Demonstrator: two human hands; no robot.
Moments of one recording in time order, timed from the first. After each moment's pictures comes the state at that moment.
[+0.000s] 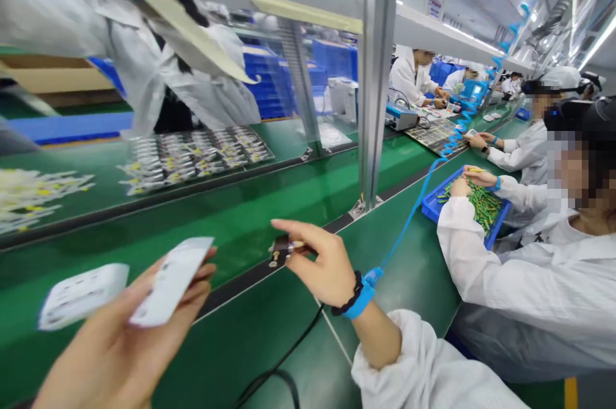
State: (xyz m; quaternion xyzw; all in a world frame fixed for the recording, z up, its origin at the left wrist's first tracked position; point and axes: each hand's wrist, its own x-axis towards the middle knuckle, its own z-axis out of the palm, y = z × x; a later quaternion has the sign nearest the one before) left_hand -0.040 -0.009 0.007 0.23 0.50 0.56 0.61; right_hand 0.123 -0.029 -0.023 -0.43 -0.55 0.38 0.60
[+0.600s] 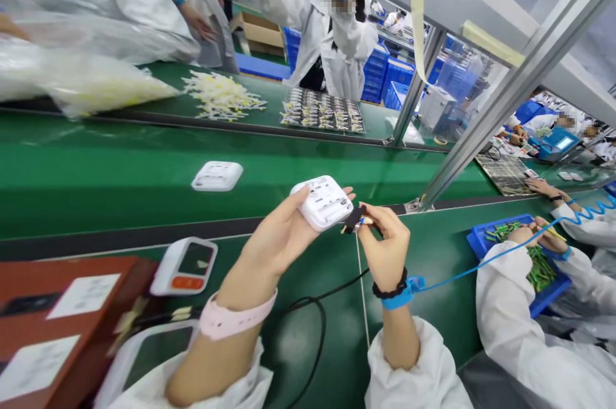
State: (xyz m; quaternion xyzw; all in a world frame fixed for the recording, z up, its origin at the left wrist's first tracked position) left_hand -0.046 -0.021 0.015 0.11 0.37 0.57 0.73; right_hand 0.092 -0.041 -0.019 -0.48 -0.59 0.30 0.58
